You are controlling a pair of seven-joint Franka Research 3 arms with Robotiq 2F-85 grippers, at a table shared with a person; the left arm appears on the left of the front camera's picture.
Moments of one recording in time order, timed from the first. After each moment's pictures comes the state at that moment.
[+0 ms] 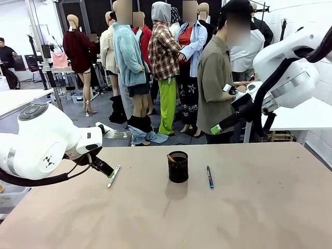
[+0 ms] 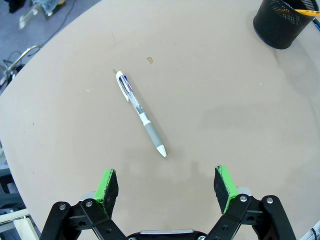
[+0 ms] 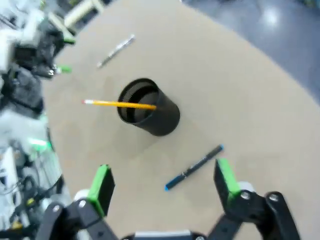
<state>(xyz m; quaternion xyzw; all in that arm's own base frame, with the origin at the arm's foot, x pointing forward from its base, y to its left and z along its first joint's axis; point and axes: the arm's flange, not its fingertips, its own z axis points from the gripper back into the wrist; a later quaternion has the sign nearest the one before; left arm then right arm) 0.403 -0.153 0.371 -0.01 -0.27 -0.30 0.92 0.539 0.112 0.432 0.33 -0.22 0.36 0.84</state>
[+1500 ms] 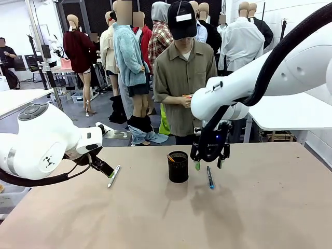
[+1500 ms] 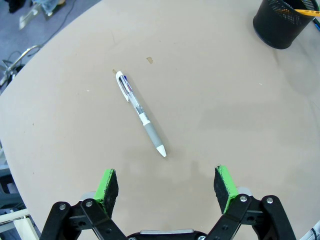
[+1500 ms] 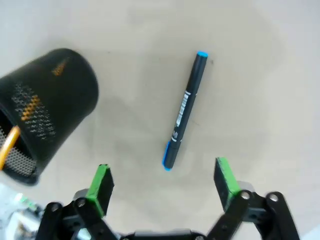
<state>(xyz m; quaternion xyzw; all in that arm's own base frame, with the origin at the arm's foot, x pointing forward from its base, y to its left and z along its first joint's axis) 0.403 -0.153 0.371 -0.01 -0.27 -0.30 0.92 0.547 0.243 0.338 0.05 0.06 0.11 0.99</state>
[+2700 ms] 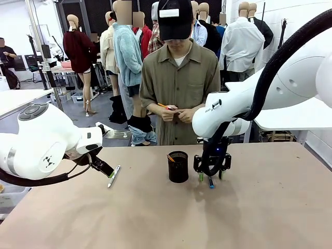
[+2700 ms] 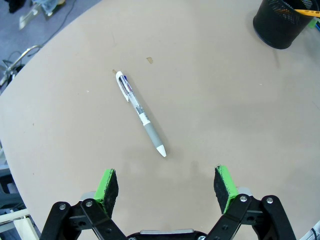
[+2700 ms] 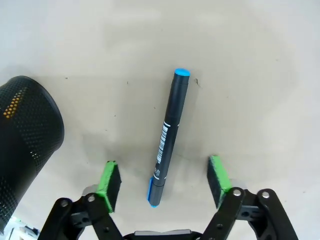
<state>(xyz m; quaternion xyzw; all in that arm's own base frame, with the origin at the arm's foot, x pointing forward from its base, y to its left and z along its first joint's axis) 0.403 -0.153 0.371 -0.01 -0.27 -0.30 0.92 0.549 0.235 0.296 0.04 0.05 0.09 0.99</state>
